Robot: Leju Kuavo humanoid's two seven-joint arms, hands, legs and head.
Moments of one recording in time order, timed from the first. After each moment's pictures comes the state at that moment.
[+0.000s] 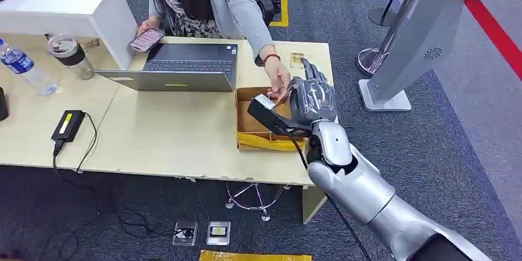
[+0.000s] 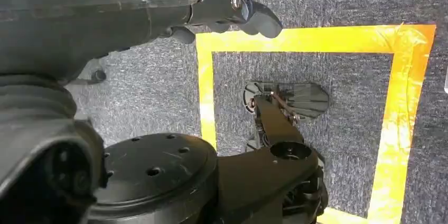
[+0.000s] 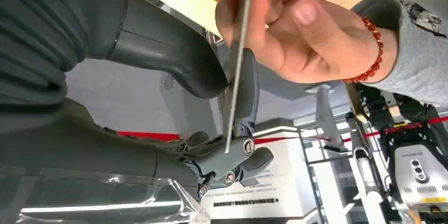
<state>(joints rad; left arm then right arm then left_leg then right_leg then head) -0.12 0.10 -1.13 -0.21 0.90 0.22 -0.02 -0.75 -0.08 0.89 -1.09 0.94 -0.25 0.44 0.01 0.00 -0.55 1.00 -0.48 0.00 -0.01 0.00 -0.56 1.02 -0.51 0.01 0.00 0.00</state>
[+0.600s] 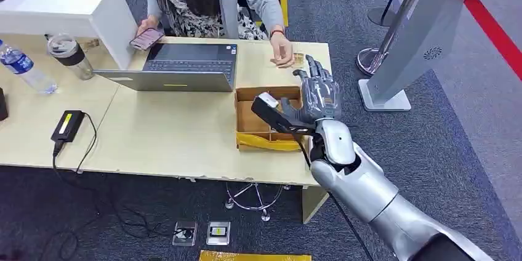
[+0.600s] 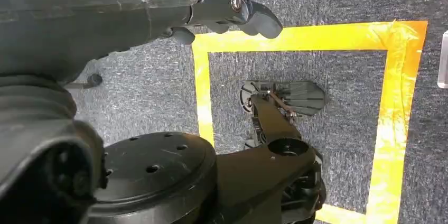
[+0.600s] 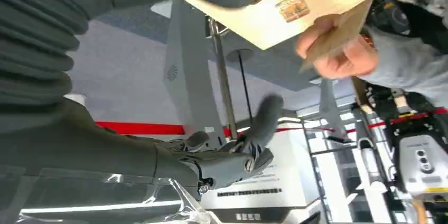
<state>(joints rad) -0.12 0.10 -1.13 -0.21 0.89 0.21 -0.04 -0.74 -0.08 0.87 -1.09 0.98 -0.25 0.42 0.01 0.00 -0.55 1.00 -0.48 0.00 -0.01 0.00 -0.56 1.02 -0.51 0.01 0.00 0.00</state>
